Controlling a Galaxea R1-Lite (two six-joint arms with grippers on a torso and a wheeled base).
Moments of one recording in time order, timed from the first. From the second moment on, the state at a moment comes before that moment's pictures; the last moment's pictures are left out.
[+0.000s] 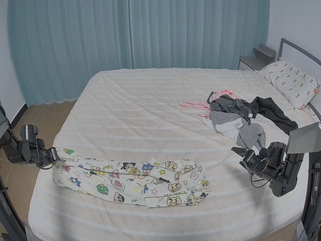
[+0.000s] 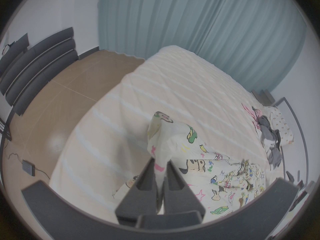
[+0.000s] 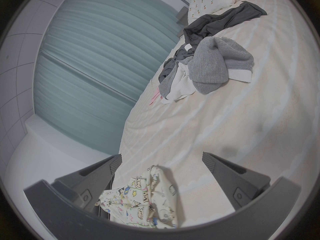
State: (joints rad) left arm 0.39 2.09 -0.89 -0.35 -0.24 -0.19; right arm 0.08 2.36 -0.46 -1.55 0.28 0.90
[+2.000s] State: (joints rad) left arm -0.72 2.07 -1.19 -0.27 0.17 -0.75; right arm 0.10 2.39 -0.45 -1.55 0.28 0.89
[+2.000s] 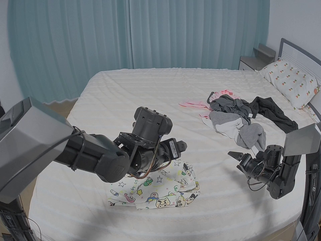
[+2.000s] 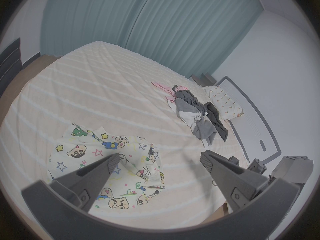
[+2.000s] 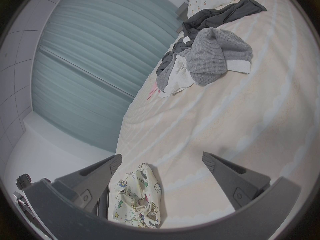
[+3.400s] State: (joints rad) left arm -0.26 1.82 -0.49 -0.83 -0.35 -1.05; right arm 0.32 2.39 -0.42 -1.55 0.12 0.85
